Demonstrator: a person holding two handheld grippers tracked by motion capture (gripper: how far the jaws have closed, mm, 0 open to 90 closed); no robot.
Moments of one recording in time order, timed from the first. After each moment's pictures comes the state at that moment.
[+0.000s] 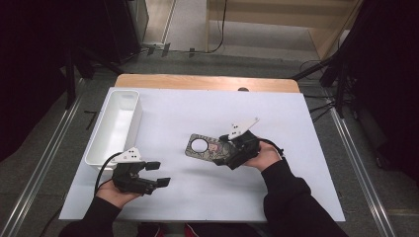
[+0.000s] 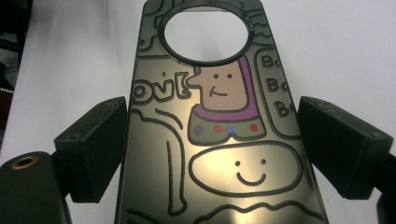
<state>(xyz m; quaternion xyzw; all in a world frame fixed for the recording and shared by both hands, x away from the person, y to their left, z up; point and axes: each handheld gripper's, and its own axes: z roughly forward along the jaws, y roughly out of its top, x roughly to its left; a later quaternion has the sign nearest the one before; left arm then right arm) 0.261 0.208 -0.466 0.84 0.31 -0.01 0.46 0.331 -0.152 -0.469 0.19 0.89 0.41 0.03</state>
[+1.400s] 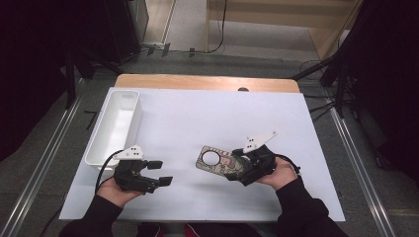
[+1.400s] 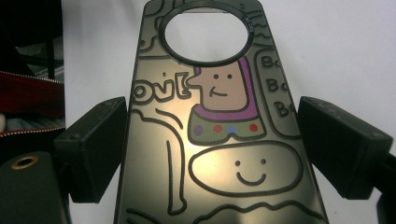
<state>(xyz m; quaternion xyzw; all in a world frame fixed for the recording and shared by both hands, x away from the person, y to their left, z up) 0.262 0.201 -0.456 0.84 0.31 -0.03 0.45 0.279 -0.181 -0.462 0.24 0.88 0.41 0.01</state>
